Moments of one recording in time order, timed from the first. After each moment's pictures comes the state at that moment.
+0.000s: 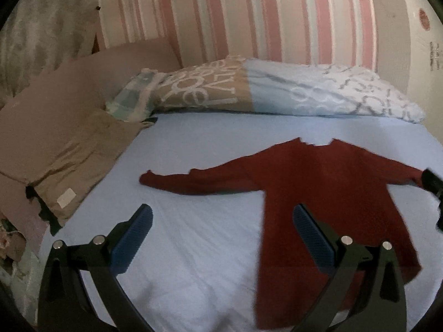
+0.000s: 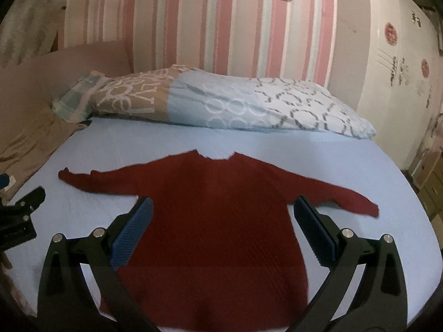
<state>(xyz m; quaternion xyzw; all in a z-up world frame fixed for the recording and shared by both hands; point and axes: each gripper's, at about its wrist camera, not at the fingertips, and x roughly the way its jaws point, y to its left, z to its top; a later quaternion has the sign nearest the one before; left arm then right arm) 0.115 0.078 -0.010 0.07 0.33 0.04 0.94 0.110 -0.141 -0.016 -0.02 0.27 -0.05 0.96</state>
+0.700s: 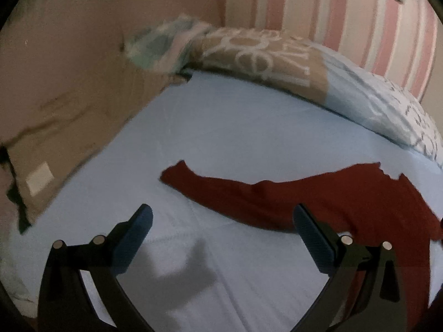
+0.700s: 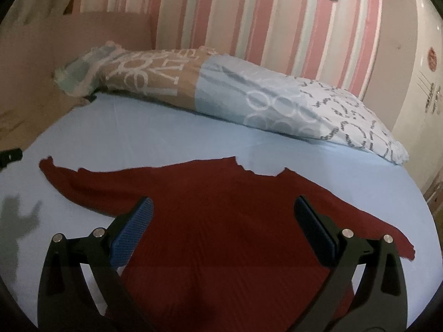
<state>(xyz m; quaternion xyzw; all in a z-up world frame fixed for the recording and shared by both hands) 0.297 0.278 -0.099 -0.07 0.41 0.09 0.91 0.282 -0.059 -0.095 -0.09 0.30 -0.01 0.95</state>
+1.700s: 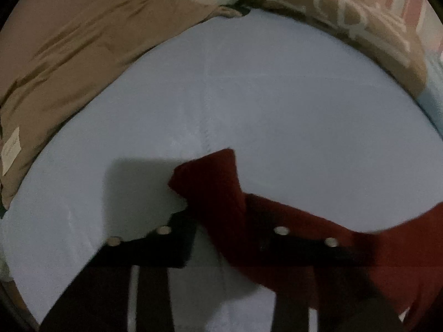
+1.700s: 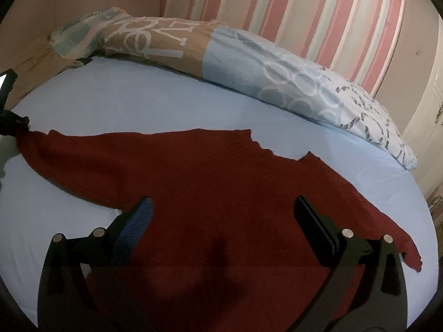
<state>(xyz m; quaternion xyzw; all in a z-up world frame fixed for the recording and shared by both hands) 0.433 0.348 -0.218 -0.11 0.50 0.21 0.83 0.337 -0.052 -0.169 -0.13 0.34 -0.02 0.93</state>
